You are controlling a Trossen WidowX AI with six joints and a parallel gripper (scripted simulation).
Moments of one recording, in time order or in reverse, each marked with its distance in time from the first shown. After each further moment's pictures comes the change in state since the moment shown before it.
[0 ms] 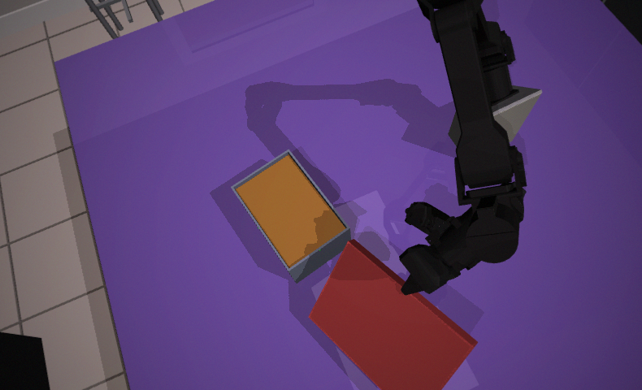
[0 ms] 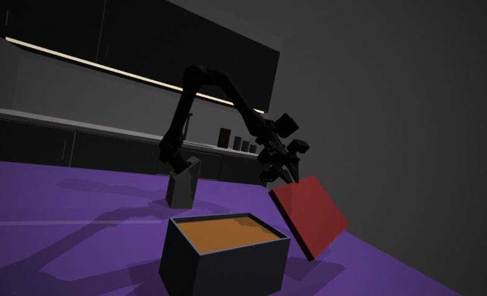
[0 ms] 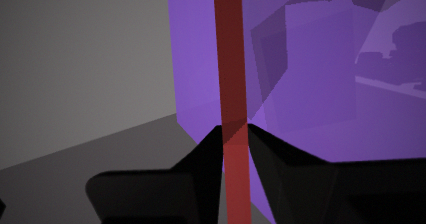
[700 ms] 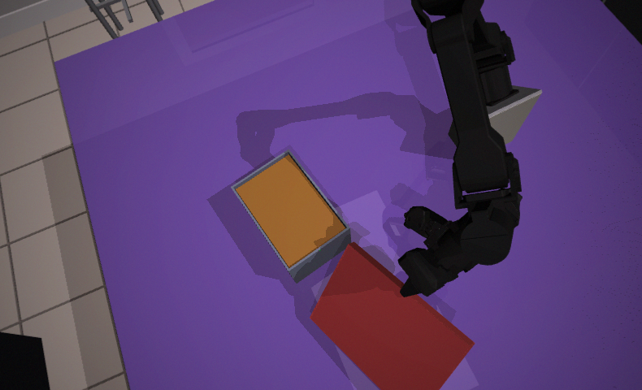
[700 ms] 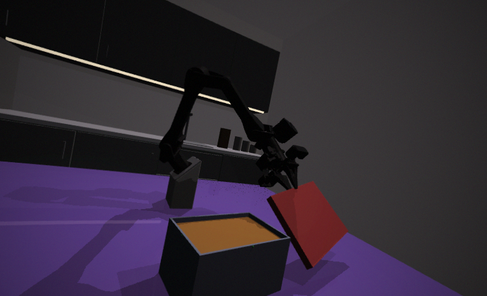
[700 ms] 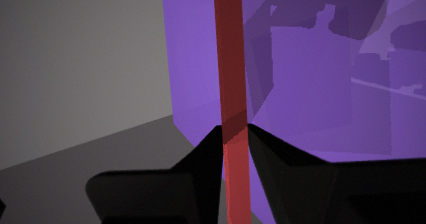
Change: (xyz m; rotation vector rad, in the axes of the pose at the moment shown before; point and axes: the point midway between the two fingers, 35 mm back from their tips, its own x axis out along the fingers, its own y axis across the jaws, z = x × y) arm 0.012 -0.014 0.000 -0.001 -0.002 -0.002
